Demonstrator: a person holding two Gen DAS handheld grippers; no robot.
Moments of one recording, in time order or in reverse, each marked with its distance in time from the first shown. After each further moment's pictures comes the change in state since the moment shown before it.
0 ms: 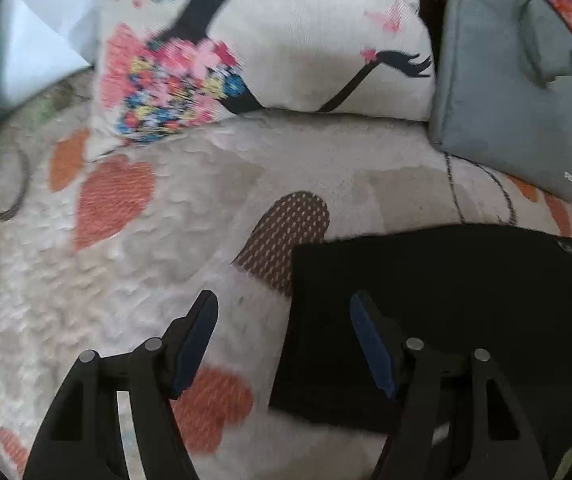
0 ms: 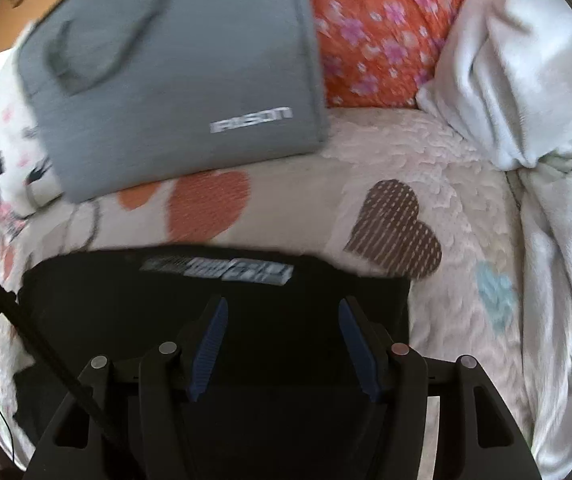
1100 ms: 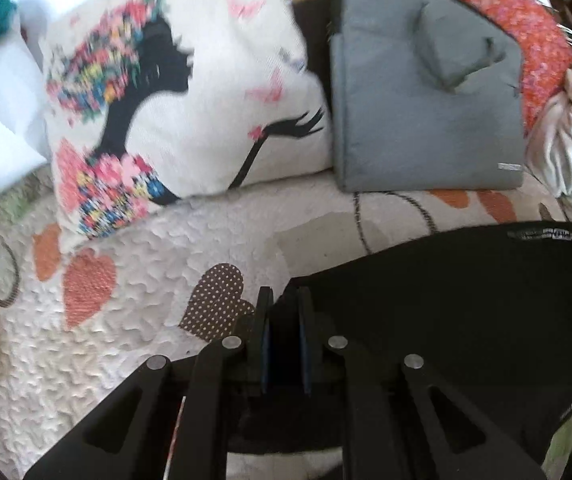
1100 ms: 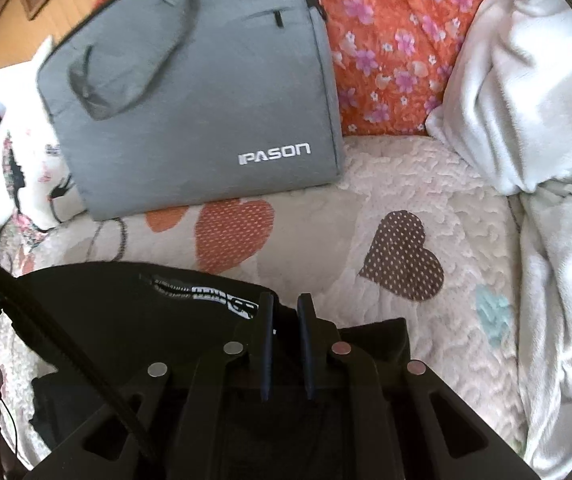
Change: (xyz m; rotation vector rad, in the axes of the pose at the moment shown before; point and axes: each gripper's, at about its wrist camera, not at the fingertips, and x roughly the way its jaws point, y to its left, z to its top) left arm -0.069 -0.061 -0.027 0.185 -0.175 -0.085; right arm -0.039 0.016 -0.002 -0.020 -0.069 0.057
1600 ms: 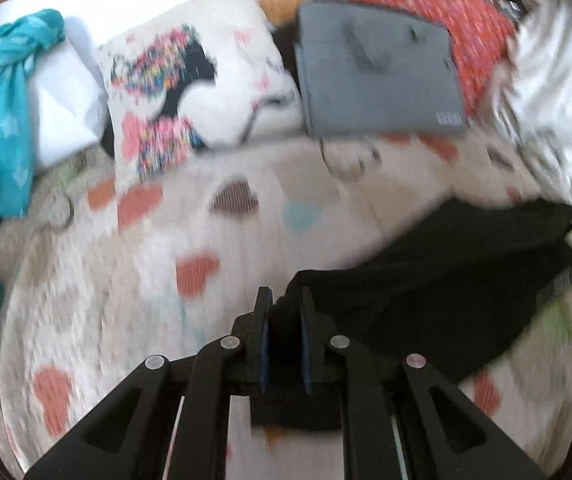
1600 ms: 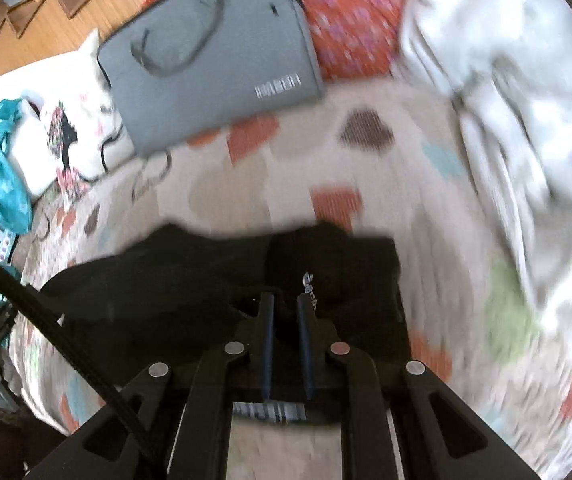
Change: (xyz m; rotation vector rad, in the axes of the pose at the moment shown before) left arm -0.076 -0.031 -0.153 0.054 -0.028 0.044; right arm -0.091 -0.013 -0.151 0.061 0.049 0.072
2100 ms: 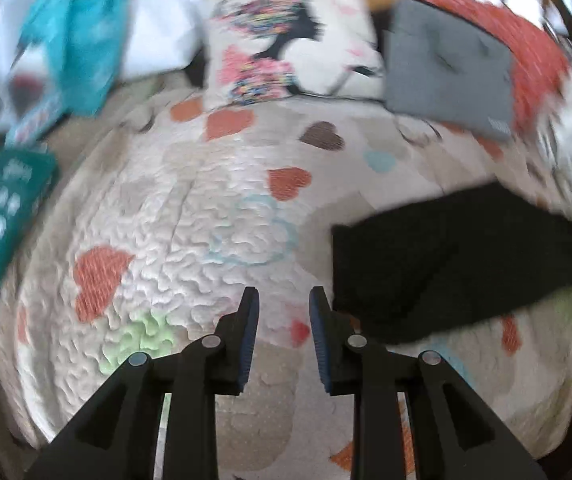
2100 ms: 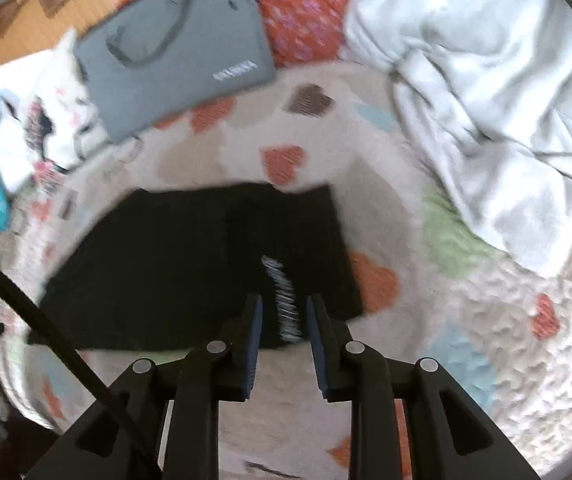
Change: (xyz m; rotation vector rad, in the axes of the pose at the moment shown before) left arm -0.055 0.070 -0.059 -0.291 0.058 0.073; right arm -0.039 0.001 -0.038 0.045 -0.022 -0.083
